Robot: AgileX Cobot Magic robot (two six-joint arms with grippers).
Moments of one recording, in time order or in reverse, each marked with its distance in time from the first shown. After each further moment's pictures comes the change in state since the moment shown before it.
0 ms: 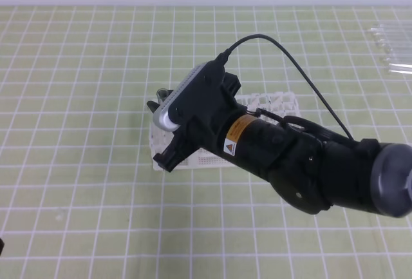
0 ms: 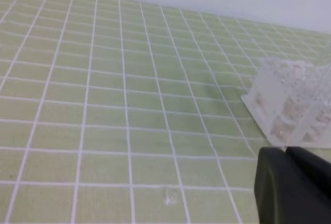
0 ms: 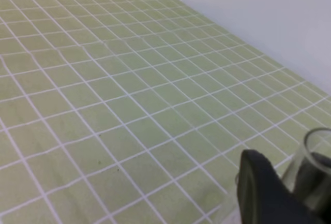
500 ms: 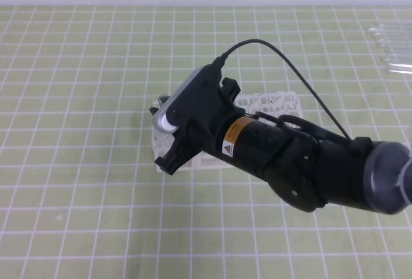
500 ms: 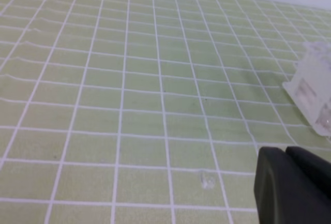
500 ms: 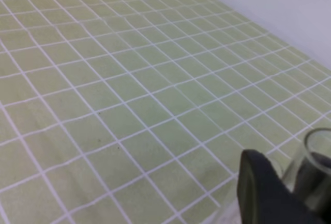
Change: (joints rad) left arm 0.000 0.003 -0.001 0.205 0.040 -0.187; right arm -0.003 0.018 -0.009 0.000 0.031 0.000
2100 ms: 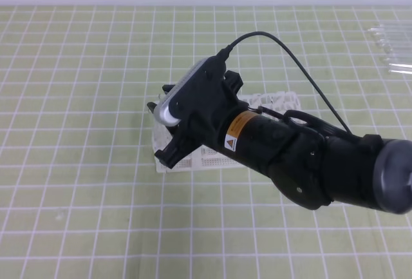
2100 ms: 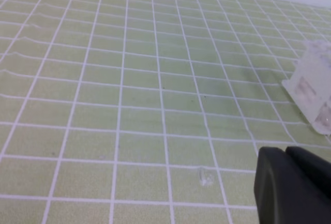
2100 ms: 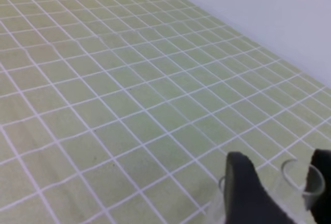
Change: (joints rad) left arm 0.000 -0.014 0.003 -0.010 0.002 0.035; right arm 0.000 -0.025 -0.001 0.014 0.004 -0.010
